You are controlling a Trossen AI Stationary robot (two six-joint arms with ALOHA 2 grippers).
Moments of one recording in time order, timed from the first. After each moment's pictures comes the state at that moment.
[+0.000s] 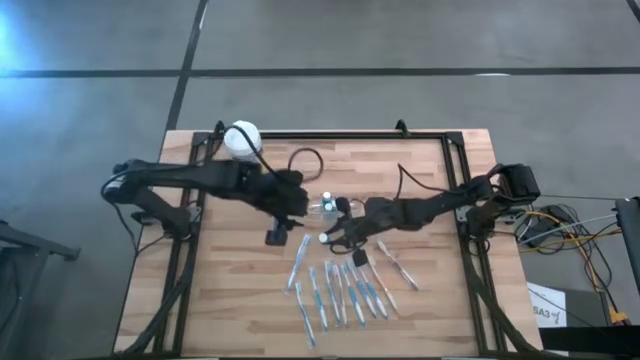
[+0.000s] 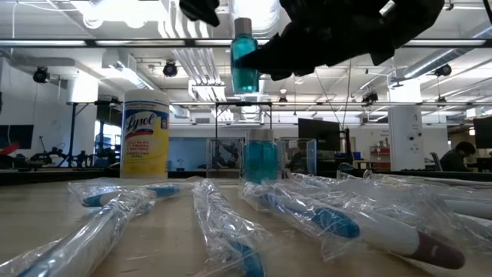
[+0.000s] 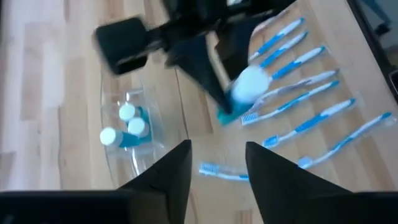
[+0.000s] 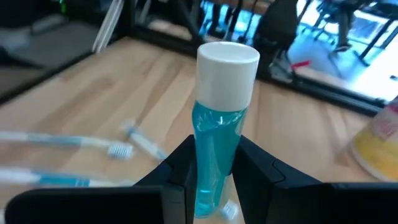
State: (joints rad) left arm -0.07 1.48 1.53 -0.92 0.01 0.12; right arm 0.08 1.64 0.80 0.55 -0.14 -0.22
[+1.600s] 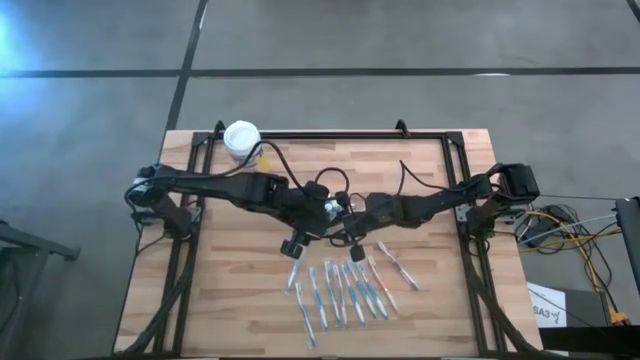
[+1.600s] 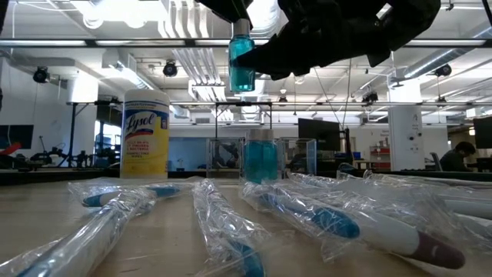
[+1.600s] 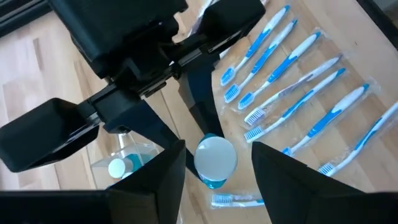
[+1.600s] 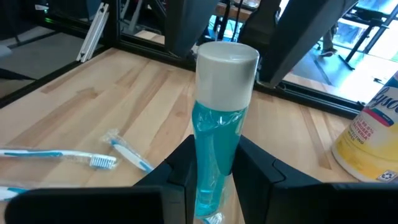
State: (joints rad) left arm -0.11 1.66 1.65 -0.88 0.03 0.33; right arm 0.06 1.64 0.80 0.58 -0.13 -0.22
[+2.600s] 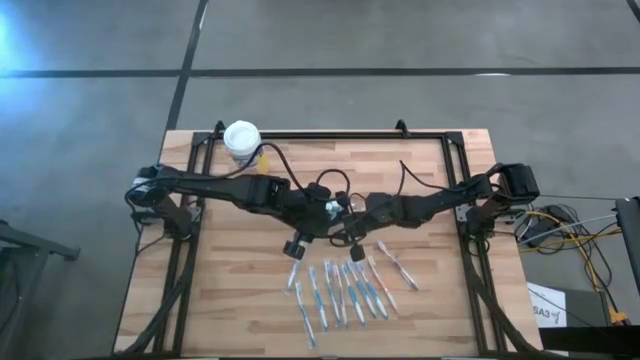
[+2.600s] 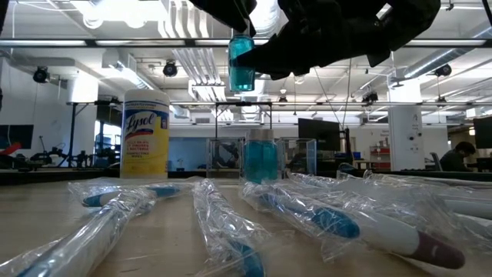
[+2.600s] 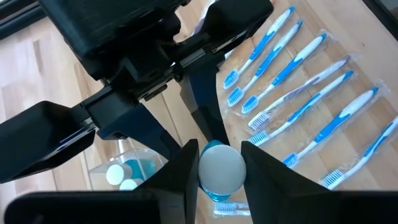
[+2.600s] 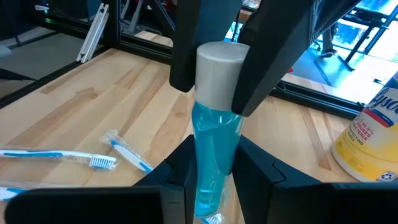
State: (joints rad) left arm -0.10 1.66 1.60 -0.82 0.03 0.34; right arm 0.06 1.64 0.80 0.58 -0.13 -0.22
